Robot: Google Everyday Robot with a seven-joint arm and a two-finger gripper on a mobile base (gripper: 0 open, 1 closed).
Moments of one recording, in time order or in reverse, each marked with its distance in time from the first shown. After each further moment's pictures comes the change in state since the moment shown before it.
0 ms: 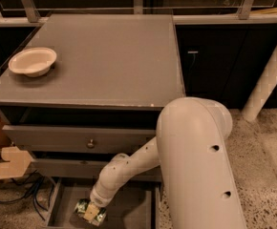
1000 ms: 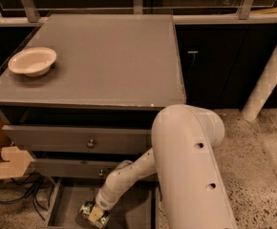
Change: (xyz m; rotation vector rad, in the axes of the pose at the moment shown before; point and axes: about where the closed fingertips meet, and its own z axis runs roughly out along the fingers) arm 0.023 -0.024 0.039 -0.006 -0.027 0.086
